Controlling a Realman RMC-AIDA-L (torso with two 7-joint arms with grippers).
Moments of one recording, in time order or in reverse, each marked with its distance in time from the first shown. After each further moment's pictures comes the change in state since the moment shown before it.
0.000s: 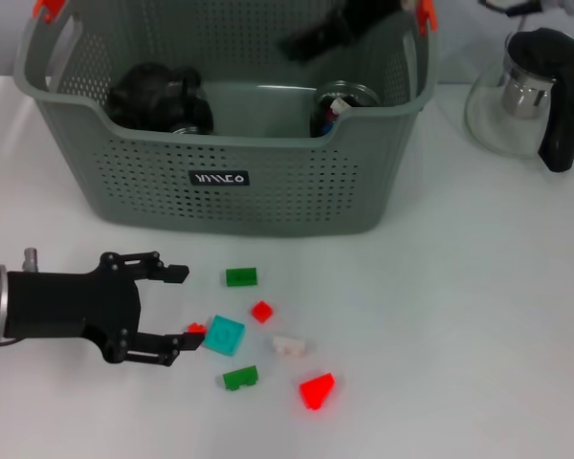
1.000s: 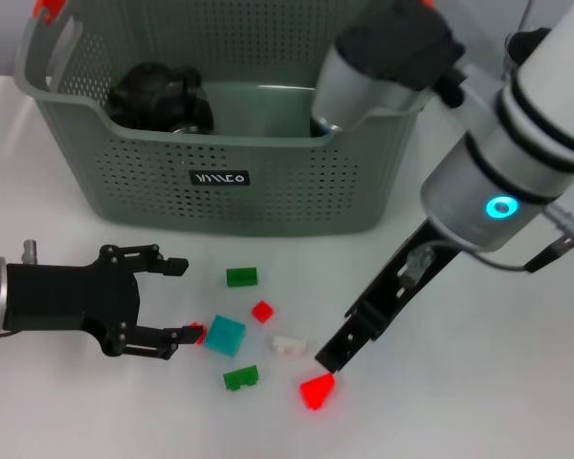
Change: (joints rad) left arm -0.011 0.006 0.000 0.001 0.000 -0.003 0.019; right arm -0.078 0.009 -0.369 0.010 0.070 -0.364 0.417
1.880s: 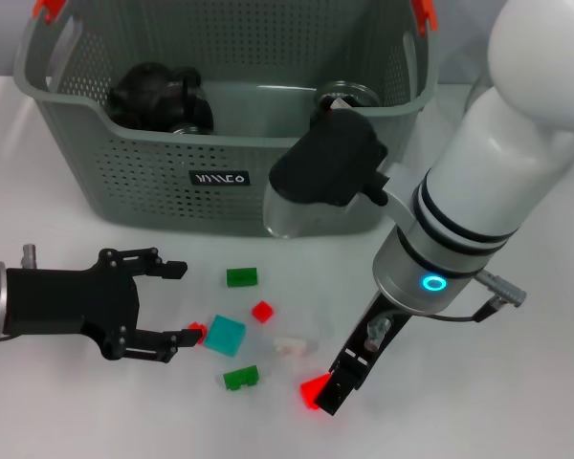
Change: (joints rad) left arm 0.009 -0.003 0.000 -0.007 -0.002 -0.007 0.012; right arm 0.029 0.002 -0.288 0.216 -0.002 0.258 -0.025
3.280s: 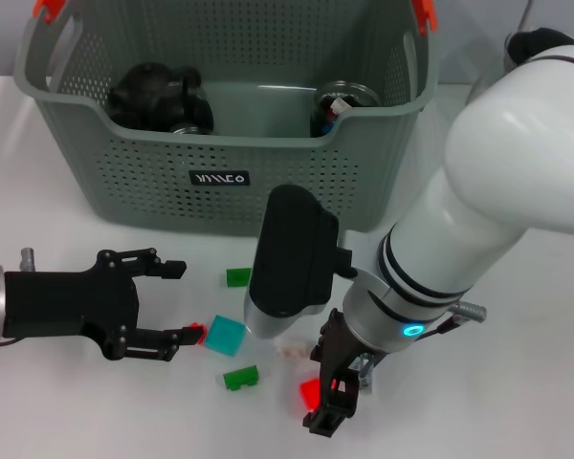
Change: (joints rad) left arm 0.003 0.000 -0.029 -0.022 -0.004 -0.001 -0.006; right arm -0.023 0.010 -0.189 0.065 0.029 0.222 -0.336
